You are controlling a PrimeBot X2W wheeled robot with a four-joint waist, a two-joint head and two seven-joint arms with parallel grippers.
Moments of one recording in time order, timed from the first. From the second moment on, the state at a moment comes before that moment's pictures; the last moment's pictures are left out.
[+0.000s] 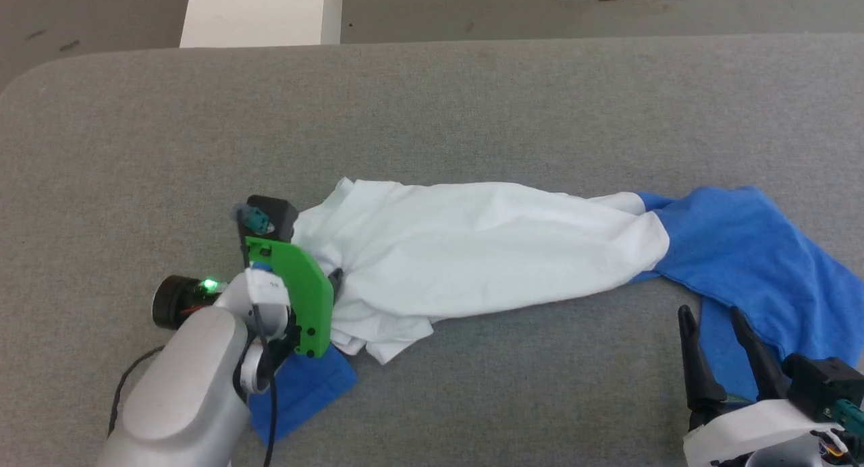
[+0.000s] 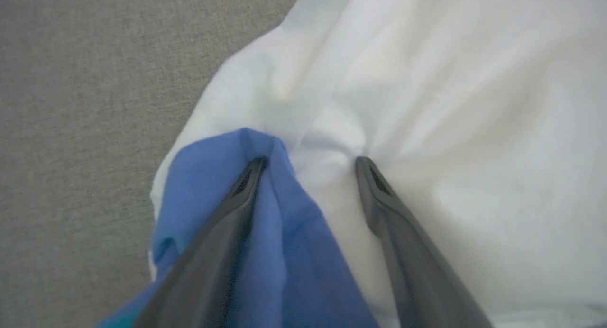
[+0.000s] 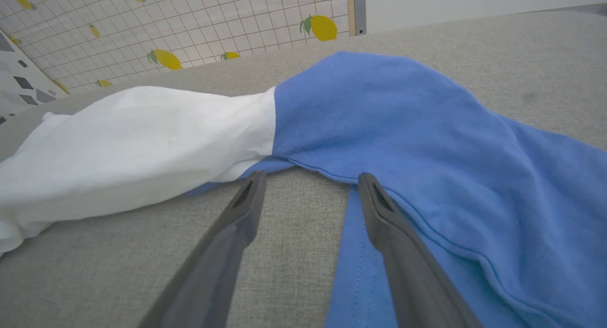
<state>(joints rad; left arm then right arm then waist) -0.45 0.34 -0.47 0.25 -0.53 0.09 0.57 0.09 -0.05 -0.07 0.03 0.22 0.13 -0.11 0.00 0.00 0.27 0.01</state>
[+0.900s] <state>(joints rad) -0.75 0.19 -0.57 0.18 -0.31 0.06 0.06 0.09 -0.05 -0.07 0.03 0.21 0.13 -0.10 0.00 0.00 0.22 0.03</state>
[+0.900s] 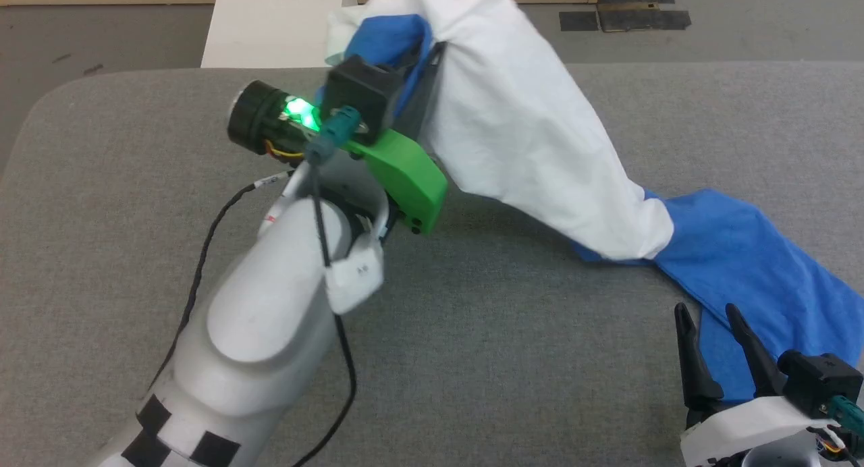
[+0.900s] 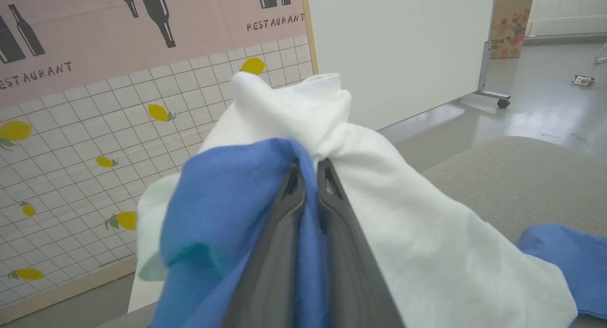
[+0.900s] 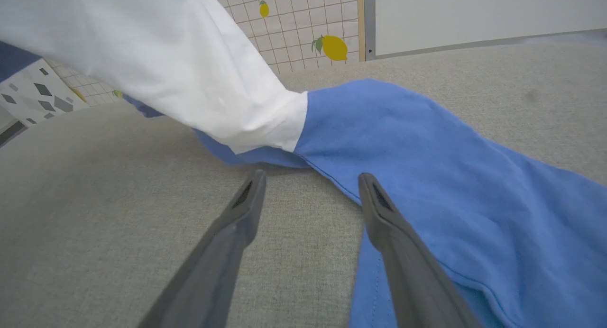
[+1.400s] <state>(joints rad) -0.41 0.23 -0.79 0.34 -0.25 0.04 -0.03 0.08 -0.05 -0.07 0.05 0.22 0.13 -0.11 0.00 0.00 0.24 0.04</state>
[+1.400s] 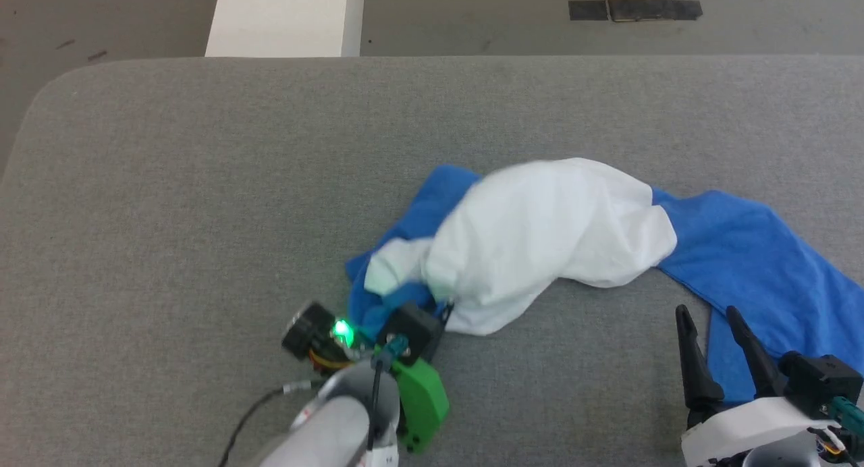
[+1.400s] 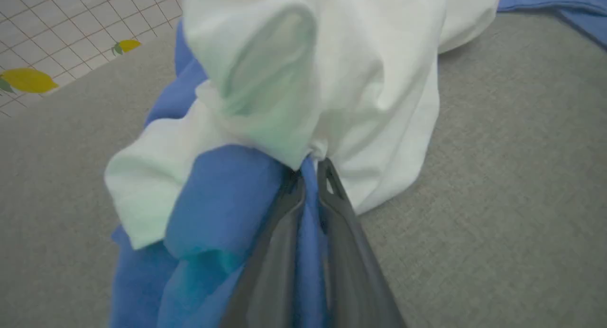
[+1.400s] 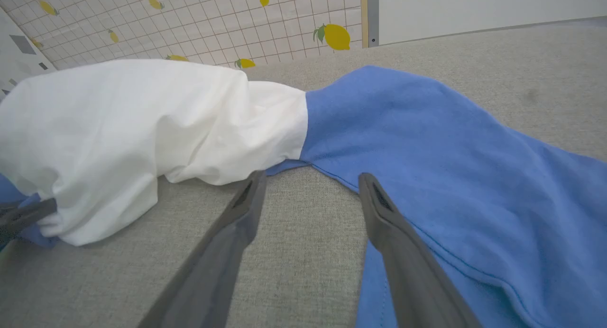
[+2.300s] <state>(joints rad) -0.11 0.45 -0.49 -0.13 -0.61 0.15 0.16 0.10 -0.05 -0.07 0.05 0.21 0.13 -0.10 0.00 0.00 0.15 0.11</state>
